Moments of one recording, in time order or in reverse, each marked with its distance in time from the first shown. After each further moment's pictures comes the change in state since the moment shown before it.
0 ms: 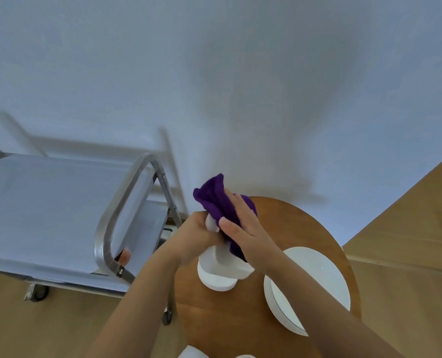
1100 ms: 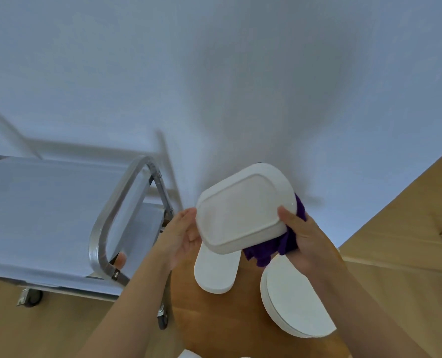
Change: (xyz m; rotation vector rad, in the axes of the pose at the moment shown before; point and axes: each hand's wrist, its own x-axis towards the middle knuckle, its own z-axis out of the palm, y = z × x) left_hand 0.017 -0.048 -0.021 -0.577 0.203 -0.186; right_hand -0.029 0.010 -0.066 0.892 0.346 0.325
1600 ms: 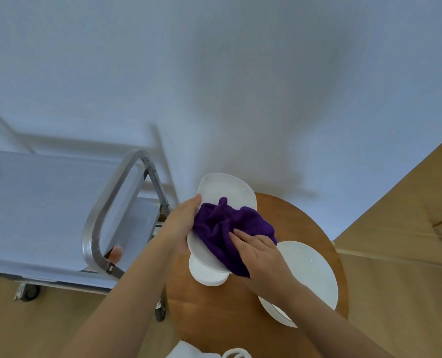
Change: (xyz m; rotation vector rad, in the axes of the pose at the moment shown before) left_hand -0.006 0.019 0.049 0.230 0.225 -0.123; right_hand -0.010 0.073 -0.023 -1.741 -0.181 -1.115
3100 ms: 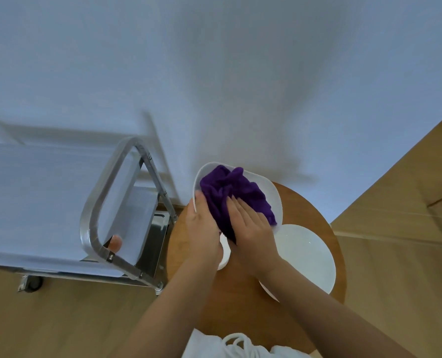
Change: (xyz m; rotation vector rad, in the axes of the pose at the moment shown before) left_hand -0.023 -0.047 0.047 -0.263 0.248 0.263; right_hand 0.020 -0.014 0.027 -0.068 0.213 0.235
